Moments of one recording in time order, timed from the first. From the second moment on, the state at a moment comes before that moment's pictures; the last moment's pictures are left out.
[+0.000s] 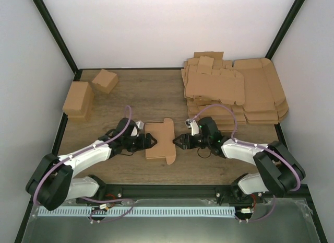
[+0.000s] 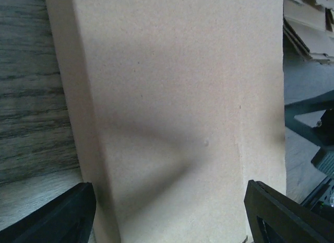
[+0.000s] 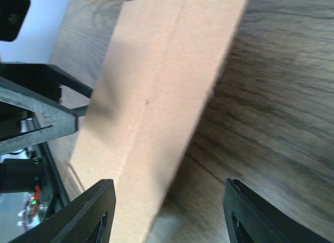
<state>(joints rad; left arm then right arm) -0.58 1.24 0.52 -0.16 0.37 -0.74 0.59 1.37 0.48 0.19 -0.53 0.51</state>
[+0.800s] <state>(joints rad) -0.56 1.14 0.48 -0.18 0.24 -0.77 0.59 1.41 0.54 0.22 -0.69 0.65</state>
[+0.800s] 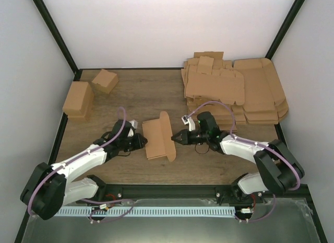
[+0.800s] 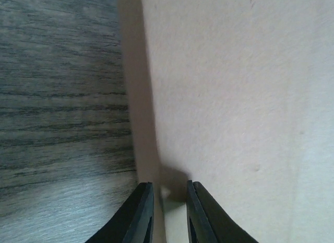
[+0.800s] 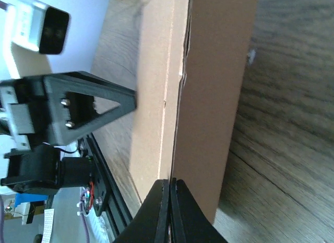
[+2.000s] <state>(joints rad) -0.56 1.50 0.70 0.01 0.37 -0.67 0.54 1.36 0.91 -0.35 -0.19 0.56</state>
